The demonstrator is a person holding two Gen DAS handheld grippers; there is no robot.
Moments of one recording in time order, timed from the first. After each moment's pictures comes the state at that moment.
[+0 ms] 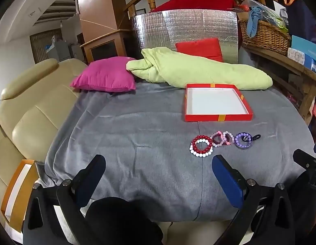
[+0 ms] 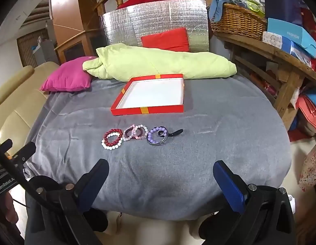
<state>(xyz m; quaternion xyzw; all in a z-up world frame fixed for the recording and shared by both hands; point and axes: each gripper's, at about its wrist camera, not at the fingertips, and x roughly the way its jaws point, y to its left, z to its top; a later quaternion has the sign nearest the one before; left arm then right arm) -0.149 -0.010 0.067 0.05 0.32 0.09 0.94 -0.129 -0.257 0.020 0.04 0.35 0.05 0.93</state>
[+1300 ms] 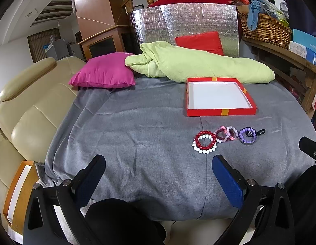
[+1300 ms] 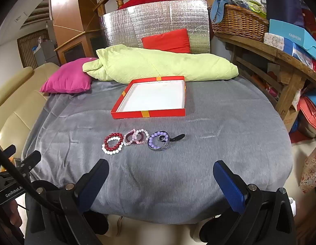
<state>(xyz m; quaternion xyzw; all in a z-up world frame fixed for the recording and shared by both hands) -0.137 -0.010 0.054 0.06 0.34 0.09 0.94 -0.116 -0.255 0.019 0.04 0.34 0.05 0.94</state>
